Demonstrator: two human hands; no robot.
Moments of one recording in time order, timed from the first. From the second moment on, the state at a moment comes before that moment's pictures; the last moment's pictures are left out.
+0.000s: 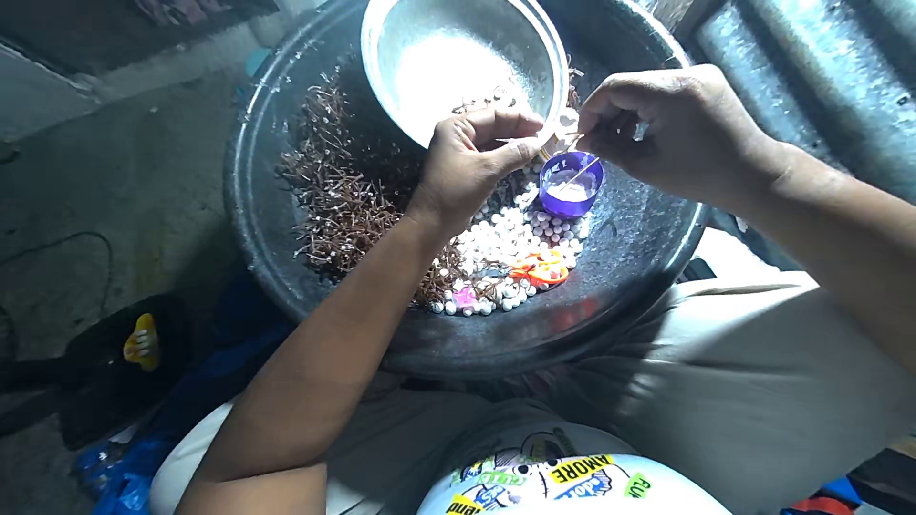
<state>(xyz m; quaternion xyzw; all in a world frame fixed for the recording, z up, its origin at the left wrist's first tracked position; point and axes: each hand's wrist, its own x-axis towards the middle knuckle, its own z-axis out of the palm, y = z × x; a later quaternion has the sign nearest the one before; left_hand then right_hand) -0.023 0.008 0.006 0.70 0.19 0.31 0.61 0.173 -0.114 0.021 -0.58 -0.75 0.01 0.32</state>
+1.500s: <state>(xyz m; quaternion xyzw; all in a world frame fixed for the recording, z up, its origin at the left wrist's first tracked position) -0.024 0.006 0.009 0.68 0.18 0.27 0.66 0.163 -0.114 0.023 -0.54 -0.76 -0.05 0.35</state>
